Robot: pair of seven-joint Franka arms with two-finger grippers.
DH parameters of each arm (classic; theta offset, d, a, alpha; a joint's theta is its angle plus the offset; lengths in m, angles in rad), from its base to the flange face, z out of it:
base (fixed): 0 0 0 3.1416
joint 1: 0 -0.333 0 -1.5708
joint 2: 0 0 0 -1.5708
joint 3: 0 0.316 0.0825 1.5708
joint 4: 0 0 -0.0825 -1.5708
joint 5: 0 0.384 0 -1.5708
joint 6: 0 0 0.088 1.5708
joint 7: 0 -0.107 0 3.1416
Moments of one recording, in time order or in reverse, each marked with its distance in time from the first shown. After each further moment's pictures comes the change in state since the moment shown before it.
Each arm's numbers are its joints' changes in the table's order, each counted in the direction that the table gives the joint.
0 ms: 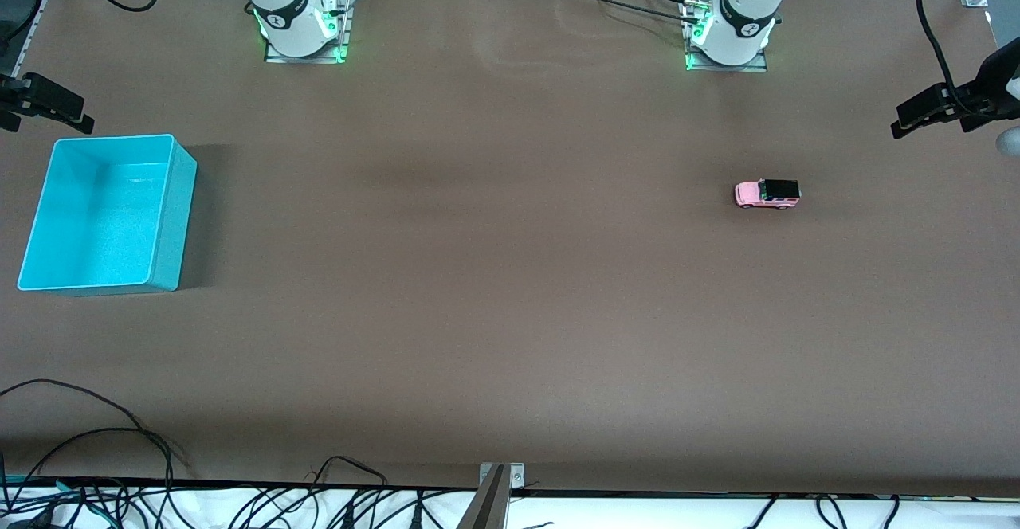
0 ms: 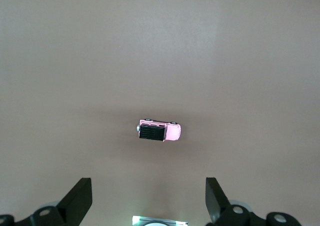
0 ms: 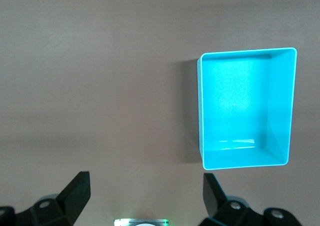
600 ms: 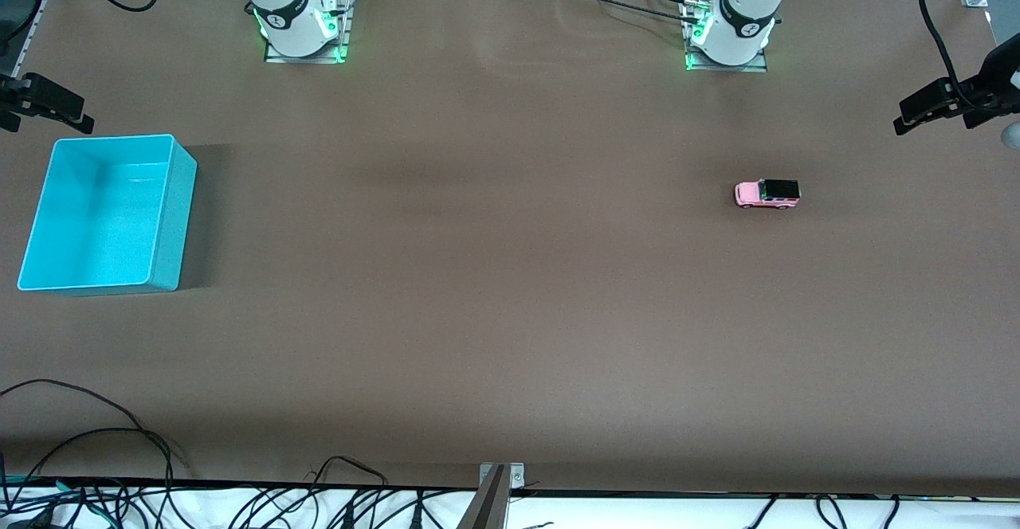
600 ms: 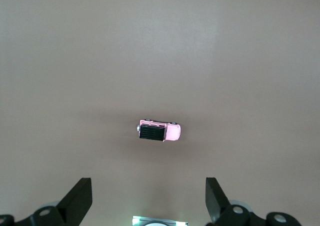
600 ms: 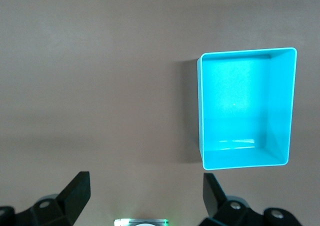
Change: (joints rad) left arm 0.000 0.008 0.000 0.000 0.000 0.004 0.000; right arm 0.000 0.000 0.000 0.000 0.000 0.000 0.000
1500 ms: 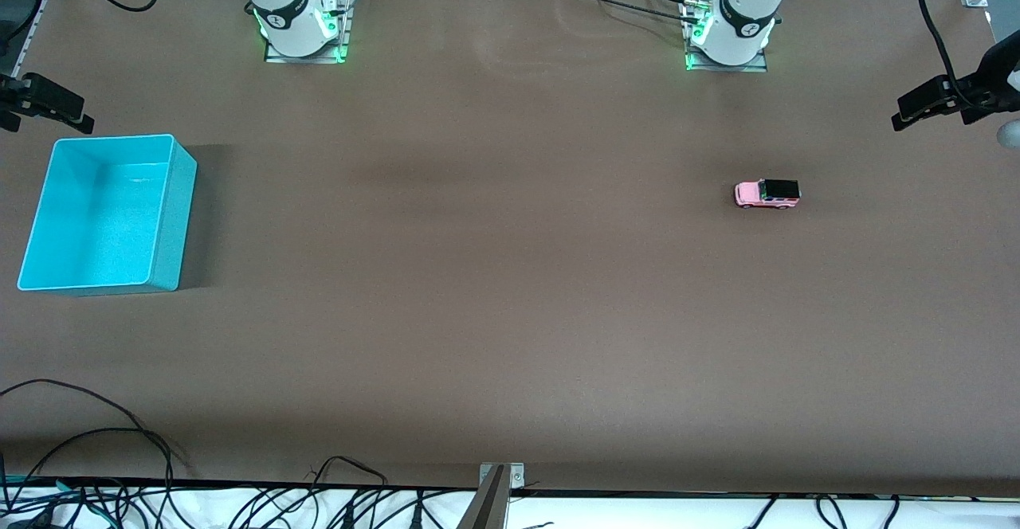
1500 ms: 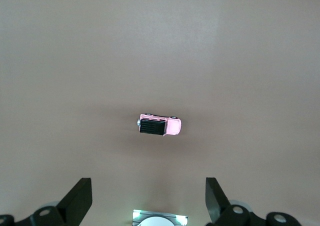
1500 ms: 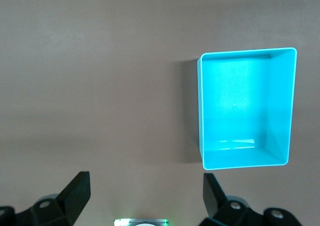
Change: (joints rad) left arm 0.000 -0.001 0.001 0.000 0.000 0.023 0.000; right arm 0.000 0.000 0.000 0.000 0.000 0.000 0.000
